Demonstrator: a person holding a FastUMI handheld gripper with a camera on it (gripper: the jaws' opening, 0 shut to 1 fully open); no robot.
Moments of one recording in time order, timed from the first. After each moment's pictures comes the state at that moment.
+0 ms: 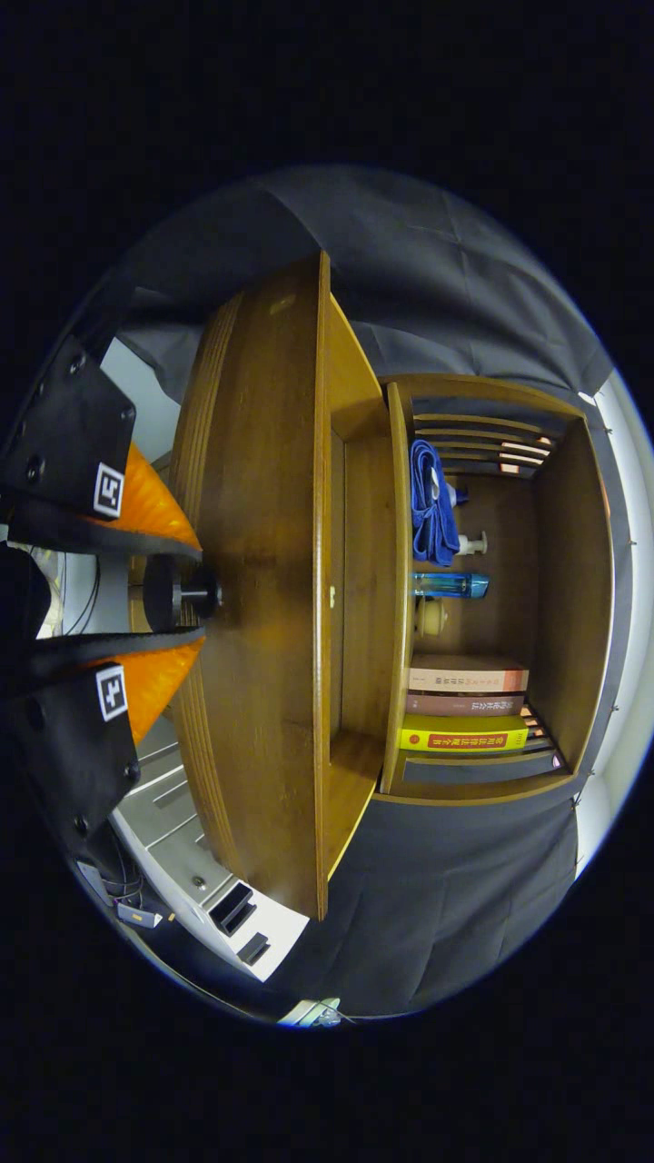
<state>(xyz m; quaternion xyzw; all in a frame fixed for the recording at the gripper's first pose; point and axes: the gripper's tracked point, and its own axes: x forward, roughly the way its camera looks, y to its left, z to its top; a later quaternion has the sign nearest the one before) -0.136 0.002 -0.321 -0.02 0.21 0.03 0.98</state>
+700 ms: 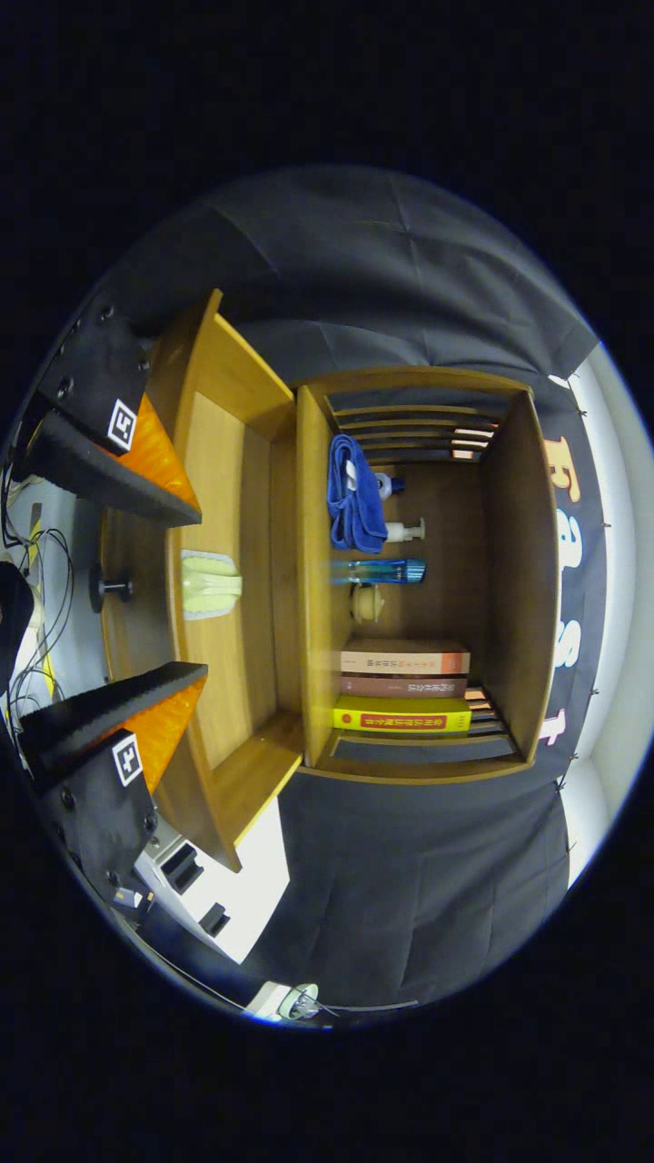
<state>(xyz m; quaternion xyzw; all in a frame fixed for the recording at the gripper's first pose) -0.101 0.000 -0.200 -0.01 0.16 0.01 0.99</state>
